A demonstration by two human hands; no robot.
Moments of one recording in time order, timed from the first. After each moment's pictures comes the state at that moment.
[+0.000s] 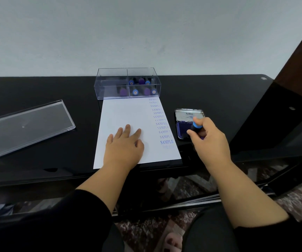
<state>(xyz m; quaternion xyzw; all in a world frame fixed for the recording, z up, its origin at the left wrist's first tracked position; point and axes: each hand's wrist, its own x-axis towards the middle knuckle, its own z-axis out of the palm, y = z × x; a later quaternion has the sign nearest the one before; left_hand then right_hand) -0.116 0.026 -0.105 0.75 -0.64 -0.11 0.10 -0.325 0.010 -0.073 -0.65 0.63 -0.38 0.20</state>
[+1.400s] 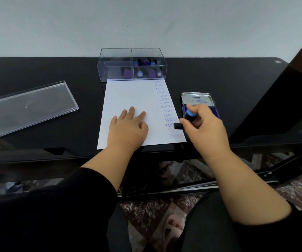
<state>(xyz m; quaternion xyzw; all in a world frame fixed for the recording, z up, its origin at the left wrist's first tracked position) -0.115 0.026 -0.108 0.75 -0.64 -0.10 0.11 -0.304 0.027 -0.077 -0.69 0.58 -0.39 0.21</state>
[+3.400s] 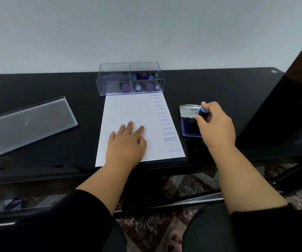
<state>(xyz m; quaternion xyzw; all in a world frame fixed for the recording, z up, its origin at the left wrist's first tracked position) -0.115 0.025 -0.107 0.76 -0.64 -0.10 0.10 -0.324 -0.028 -0.071 -0.63 0.65 -0.40 0.17</state>
